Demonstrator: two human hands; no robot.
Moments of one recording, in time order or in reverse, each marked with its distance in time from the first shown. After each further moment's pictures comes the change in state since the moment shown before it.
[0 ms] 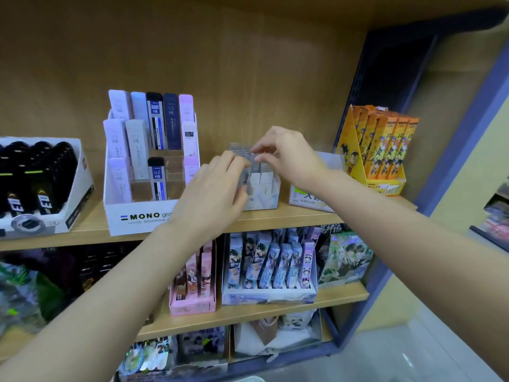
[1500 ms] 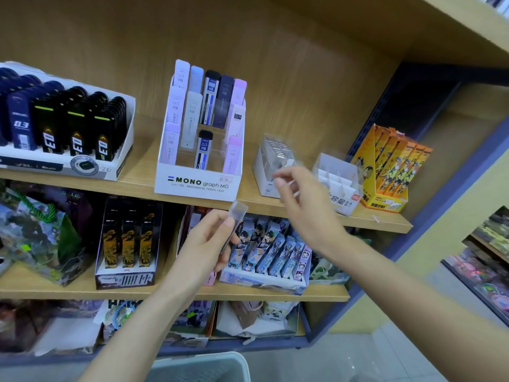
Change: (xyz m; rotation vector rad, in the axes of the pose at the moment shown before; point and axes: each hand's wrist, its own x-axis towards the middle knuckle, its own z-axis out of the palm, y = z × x) left_hand -0.120 0.005 0.004 -1.318 0.012 -0.694; right_hand -0.081 -0.085 0.015 0.142 -0.008 0.203
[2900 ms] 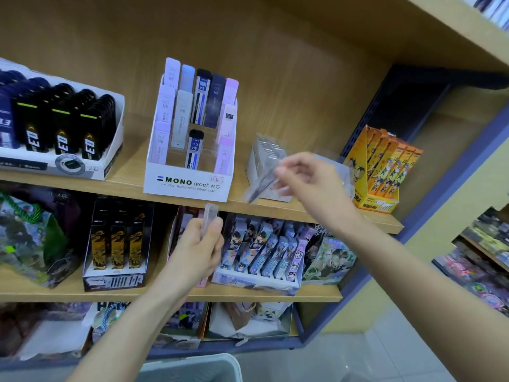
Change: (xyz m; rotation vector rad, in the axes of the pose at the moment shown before) left_hand 0.005 -0.005 0.005 -0.005 0.007 -0.064; right_hand 0.012 -0.009 -0.031 0.419 -0.018 0.165
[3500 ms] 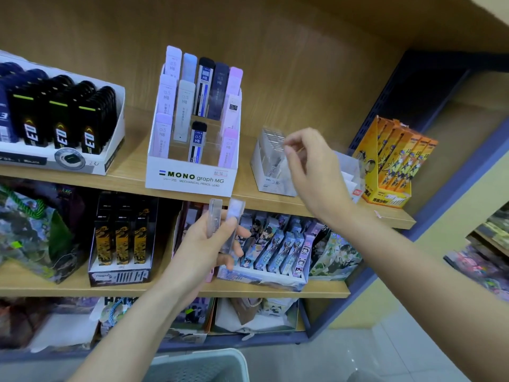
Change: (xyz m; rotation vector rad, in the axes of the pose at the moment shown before) left_hand 0.001 0.001 0.004 -0.184 -0.018 -0.023; right_hand 0.028 0.026 0.010 -0.458 0.172 -0.324
